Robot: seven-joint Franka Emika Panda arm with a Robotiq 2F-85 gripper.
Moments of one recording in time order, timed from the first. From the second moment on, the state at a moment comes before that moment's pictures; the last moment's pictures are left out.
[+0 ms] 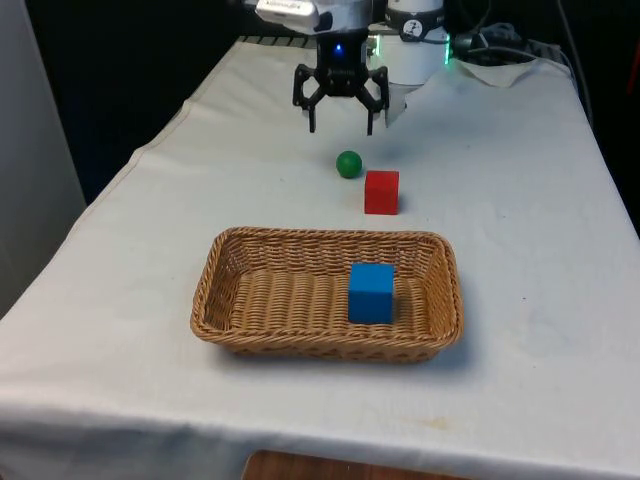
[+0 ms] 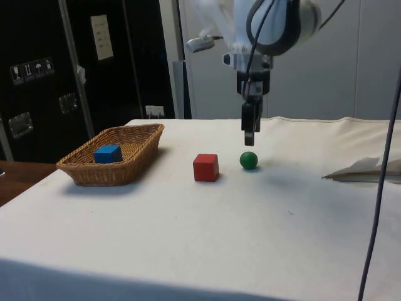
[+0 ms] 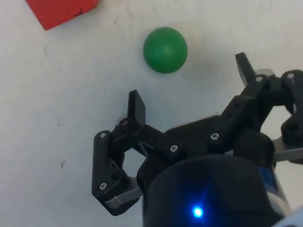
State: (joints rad) arm 0.32 0.06 -0.55 -2.71 0.08 2.82 -0.34
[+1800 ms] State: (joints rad) arm 0.32 0.30 -0.47 -2.60 0.27 2.88 -0.34
